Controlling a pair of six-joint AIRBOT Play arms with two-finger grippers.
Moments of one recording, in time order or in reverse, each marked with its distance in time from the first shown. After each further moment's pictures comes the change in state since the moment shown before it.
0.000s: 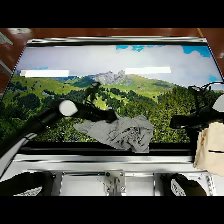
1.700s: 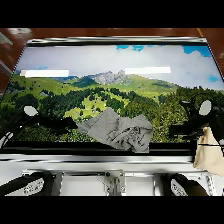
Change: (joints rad) left arm 0.589 0.025 -0.390 -0.068 -0.203 0.195; right arm -0.001 -0.090 -0.132 -0.083 0.000 -0.021
